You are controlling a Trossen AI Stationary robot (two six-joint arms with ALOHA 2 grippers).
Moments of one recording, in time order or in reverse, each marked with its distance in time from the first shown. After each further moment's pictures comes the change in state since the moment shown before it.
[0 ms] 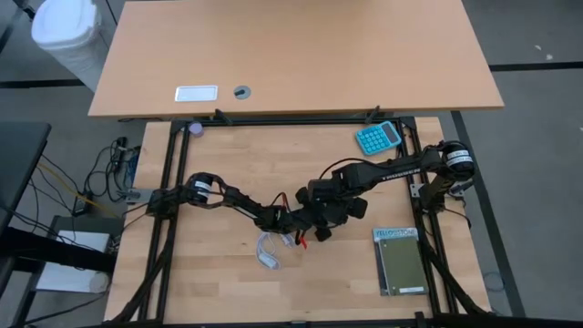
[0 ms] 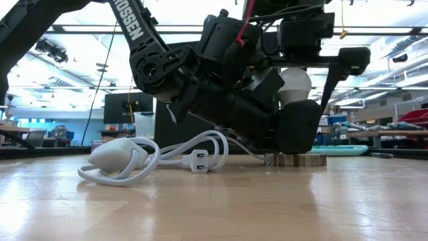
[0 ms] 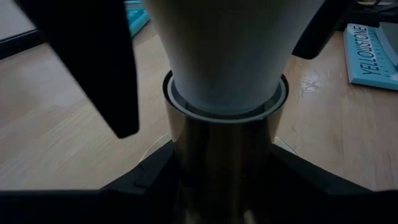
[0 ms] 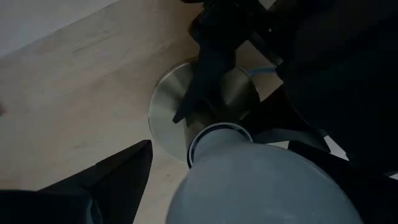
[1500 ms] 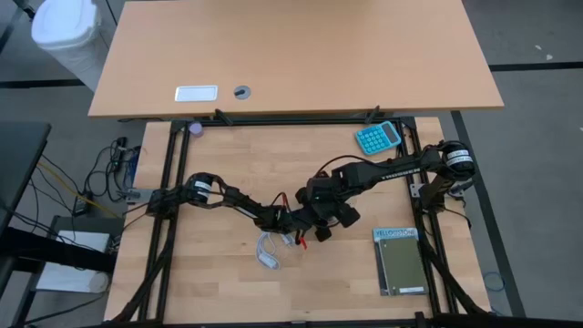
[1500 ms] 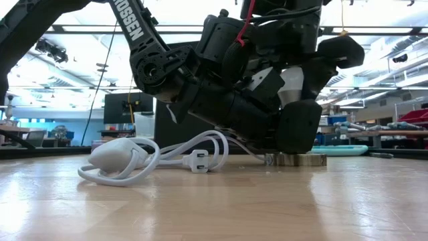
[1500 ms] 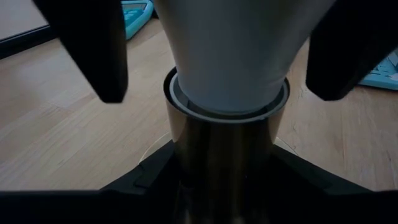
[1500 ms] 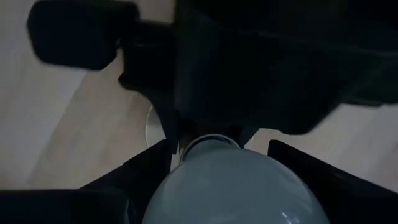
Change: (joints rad) left arm 0.001 0.000 0.000 -0.001 0.001 -0.001; right arm -0.007 0.002 0.001 0.037 -0.009 0.547
